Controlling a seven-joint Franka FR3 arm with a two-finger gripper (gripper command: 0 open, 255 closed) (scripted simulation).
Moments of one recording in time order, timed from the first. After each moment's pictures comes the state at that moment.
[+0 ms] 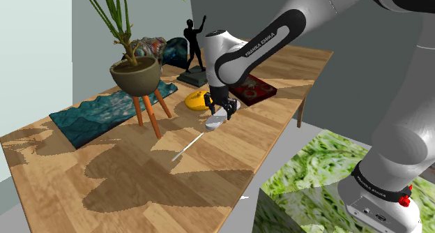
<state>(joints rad) -0.21 0.22 0.62 -2.11 -0.17 2.28 1.67</state>
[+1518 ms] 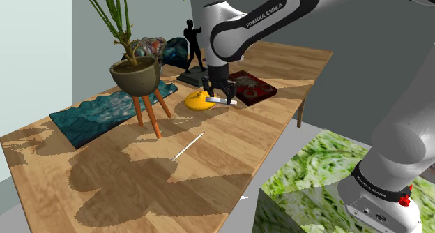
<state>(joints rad) -0.24 0.10 0.64 -2.03 -0.07 2.10 1.60</state>
